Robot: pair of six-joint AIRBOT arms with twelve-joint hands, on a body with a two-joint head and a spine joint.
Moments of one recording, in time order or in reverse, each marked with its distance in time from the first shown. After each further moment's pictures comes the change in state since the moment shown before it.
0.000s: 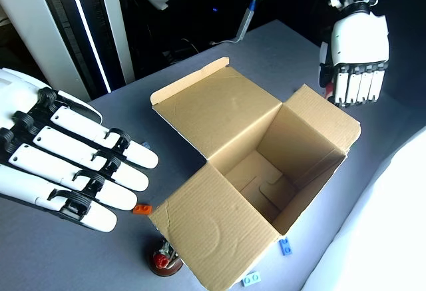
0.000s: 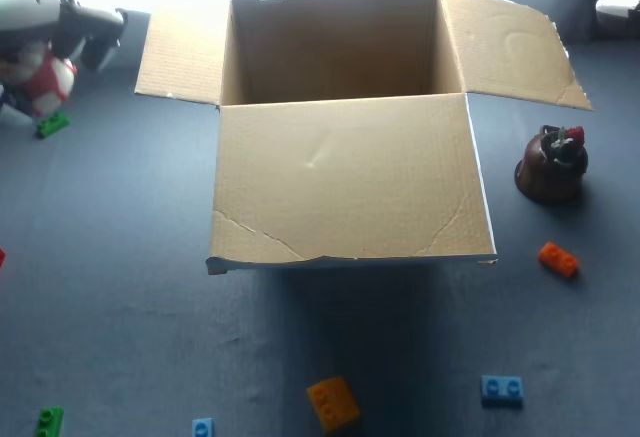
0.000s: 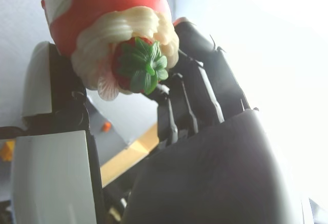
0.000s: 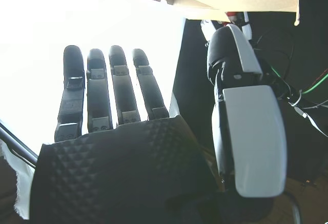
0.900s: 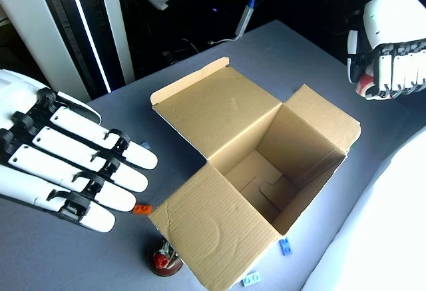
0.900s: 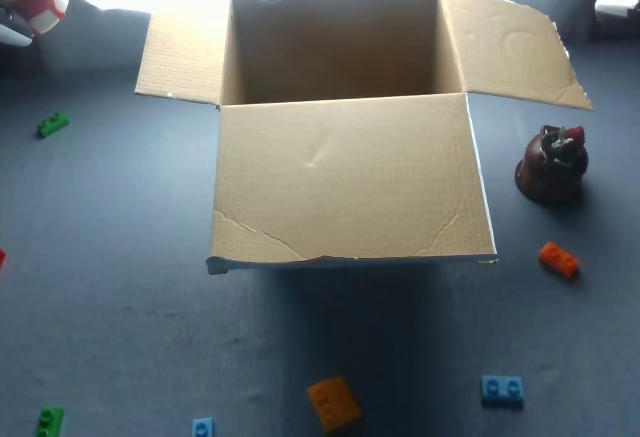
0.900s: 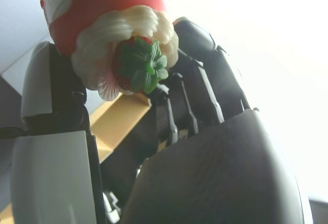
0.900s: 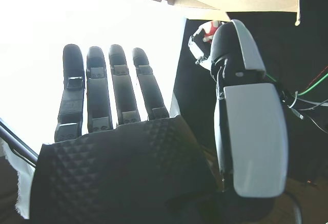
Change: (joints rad) left arm -0.166 -0.030 0.048 0.069 -0.008 0.003; right arm 0.006 0.000 -0.001 0.000 0.000 0.000
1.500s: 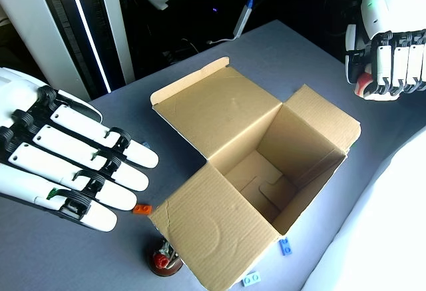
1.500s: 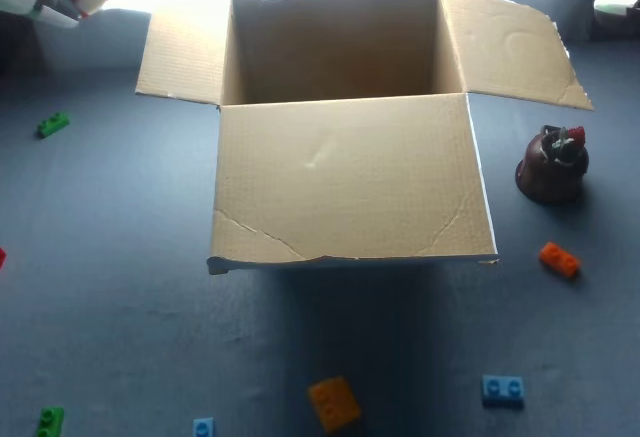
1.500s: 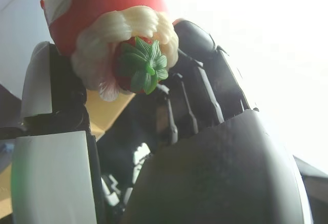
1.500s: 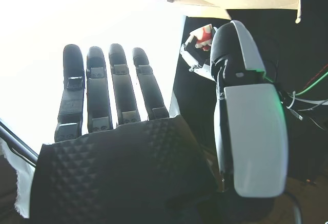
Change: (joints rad) left arm -0.047 -0.026 -0.057 -0.002 -0.025 0.000; right arm 0.000 0.000 -0.001 0.000 0.000 0.000
